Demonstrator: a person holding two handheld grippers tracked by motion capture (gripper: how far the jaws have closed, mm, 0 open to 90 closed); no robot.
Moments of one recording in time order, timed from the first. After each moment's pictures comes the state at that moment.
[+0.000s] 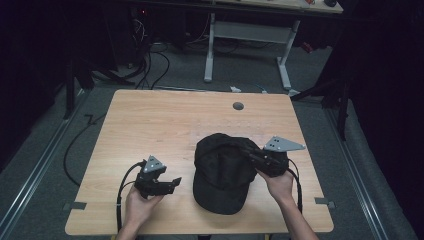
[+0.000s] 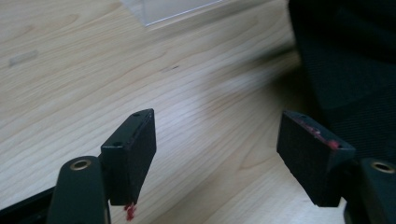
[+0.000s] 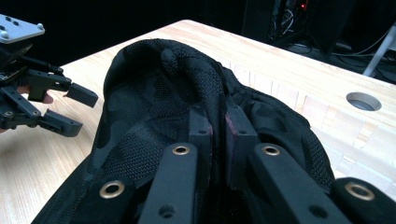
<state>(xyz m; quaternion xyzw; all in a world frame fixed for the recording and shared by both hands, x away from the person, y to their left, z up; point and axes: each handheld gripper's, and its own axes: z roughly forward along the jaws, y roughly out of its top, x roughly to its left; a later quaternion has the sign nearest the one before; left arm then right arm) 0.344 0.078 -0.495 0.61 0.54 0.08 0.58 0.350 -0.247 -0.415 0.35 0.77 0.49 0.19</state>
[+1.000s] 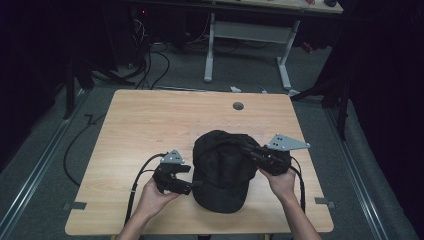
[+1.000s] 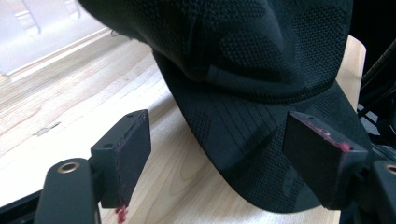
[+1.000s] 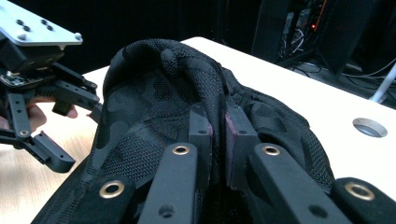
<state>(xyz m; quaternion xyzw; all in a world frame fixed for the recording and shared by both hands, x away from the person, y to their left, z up) 0.345 0.037 -0.468 0.66 0.47 -0.06 0.58 0.349 -0.250 -0.404 0.32 0.77 0.52 0.20</state>
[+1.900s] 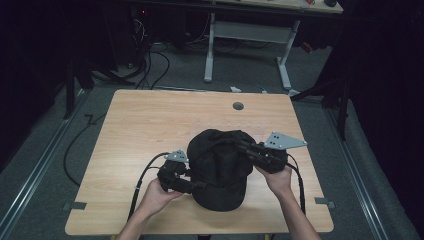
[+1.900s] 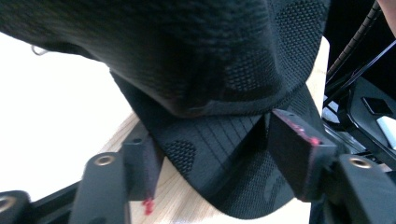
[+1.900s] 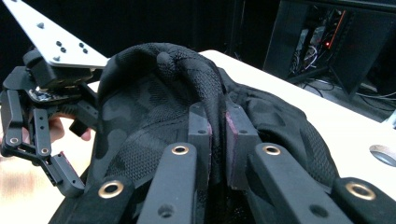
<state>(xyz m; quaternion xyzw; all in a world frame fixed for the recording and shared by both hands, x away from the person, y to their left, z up) 0.348 0.032 -0.468 0.67 0.46 -0.12 0.58 0.354 -0.242 -0.400 0.28 0.77 0.54 0.19</state>
